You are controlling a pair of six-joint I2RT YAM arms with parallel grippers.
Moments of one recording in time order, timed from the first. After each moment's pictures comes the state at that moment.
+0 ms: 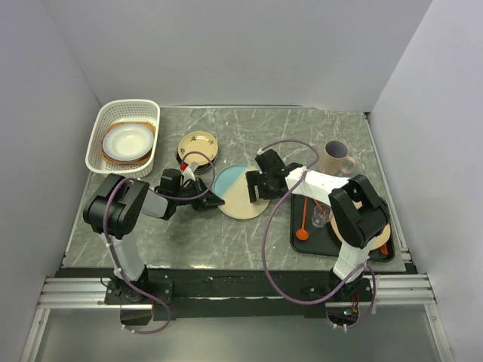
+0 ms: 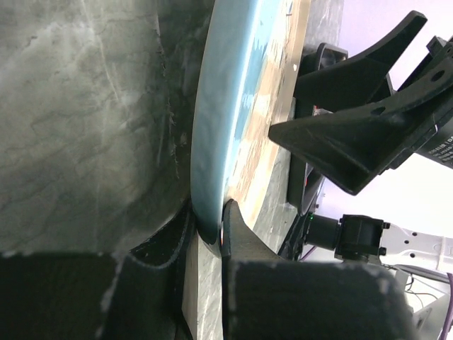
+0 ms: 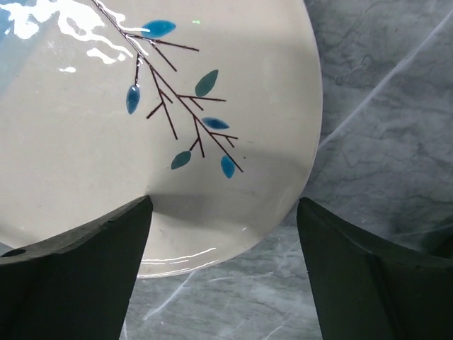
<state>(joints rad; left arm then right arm) -0.30 1.84 0.58 0.69 0.76 -0.89 0.59 1.78 1.10 -0.40 0.03 0.39</state>
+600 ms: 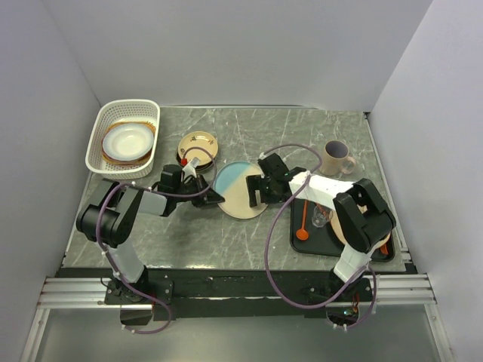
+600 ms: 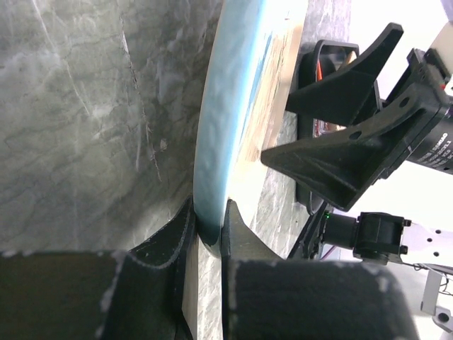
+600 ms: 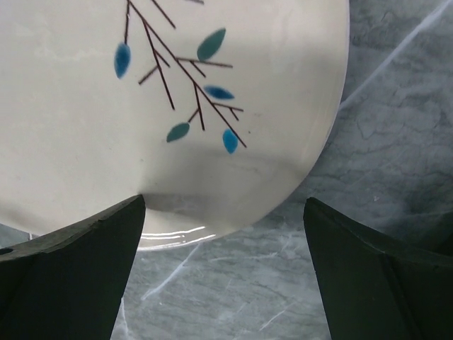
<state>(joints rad) -0.31 1.75 0.61 0.56 0.72 -0.79 0.59 1.72 1.03 -0.38 -0.01 0.40</state>
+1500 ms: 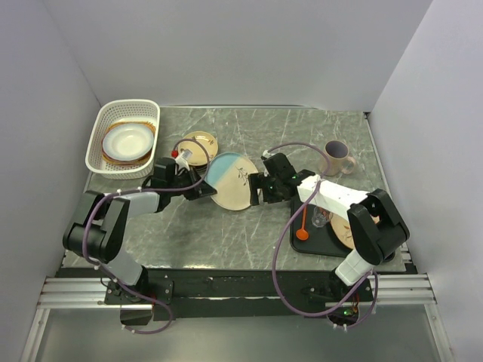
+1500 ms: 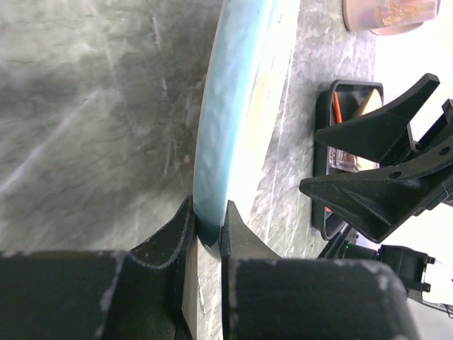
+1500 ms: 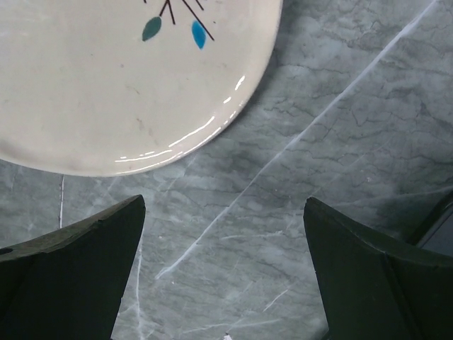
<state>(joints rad) -0.28 1.60 0.66 0.35 0.60 -0.71 0.59 1.60 0.97 -0.35 -0.03 0.39</state>
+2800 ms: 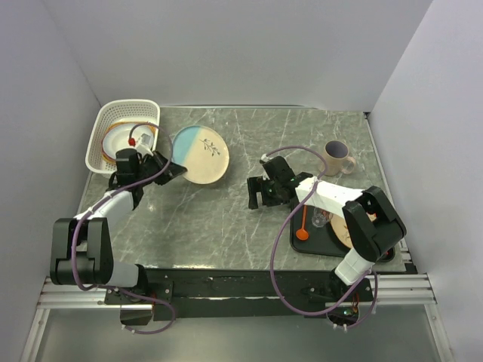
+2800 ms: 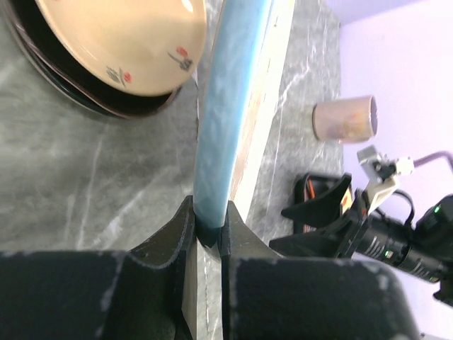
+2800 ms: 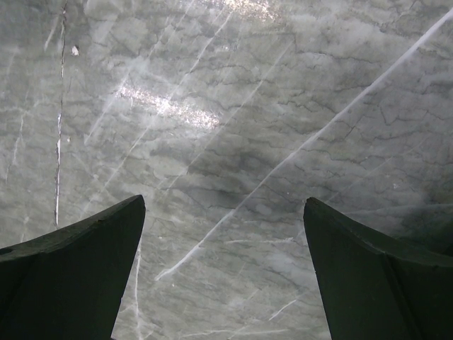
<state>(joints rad) 0.01 1.38 0.68 0.26 0.61 -0.73 0.59 1.63 0.94 -0.31 -0.08 0.39</state>
